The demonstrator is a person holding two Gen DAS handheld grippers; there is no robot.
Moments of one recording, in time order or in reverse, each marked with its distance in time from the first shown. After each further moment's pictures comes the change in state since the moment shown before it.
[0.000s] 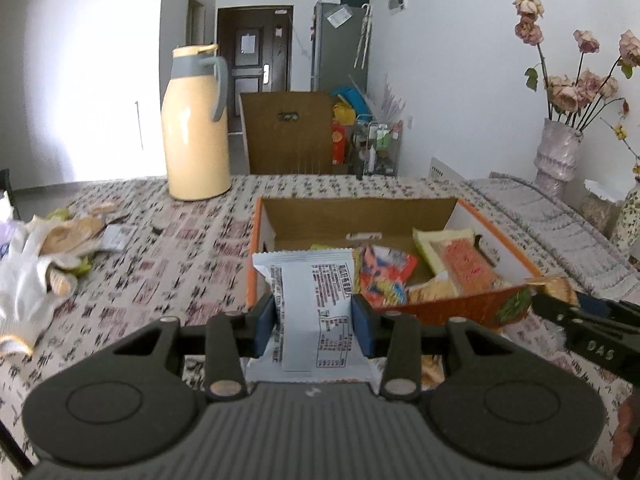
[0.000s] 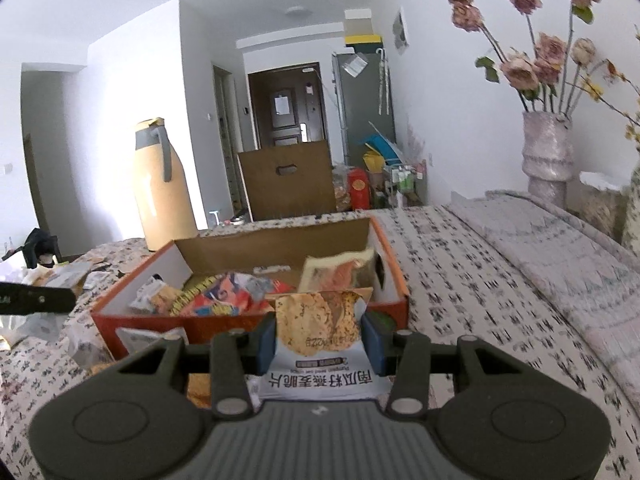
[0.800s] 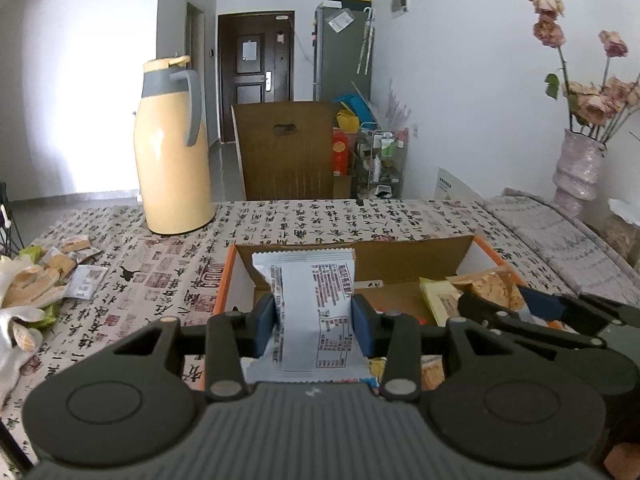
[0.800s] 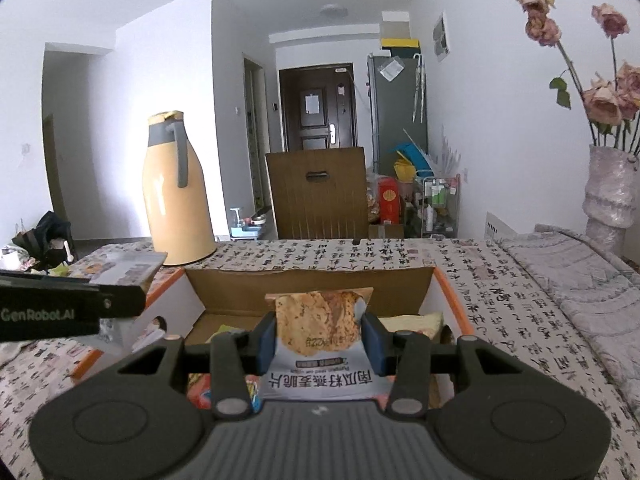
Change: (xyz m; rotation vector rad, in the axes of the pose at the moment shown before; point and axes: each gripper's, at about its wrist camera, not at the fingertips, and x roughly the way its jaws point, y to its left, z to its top) left arm 0.080 -0.023 0.051 -0.003 -0.011 0.025; right arm 0.097 0.036 0.055 -0.078 0.008 0.055
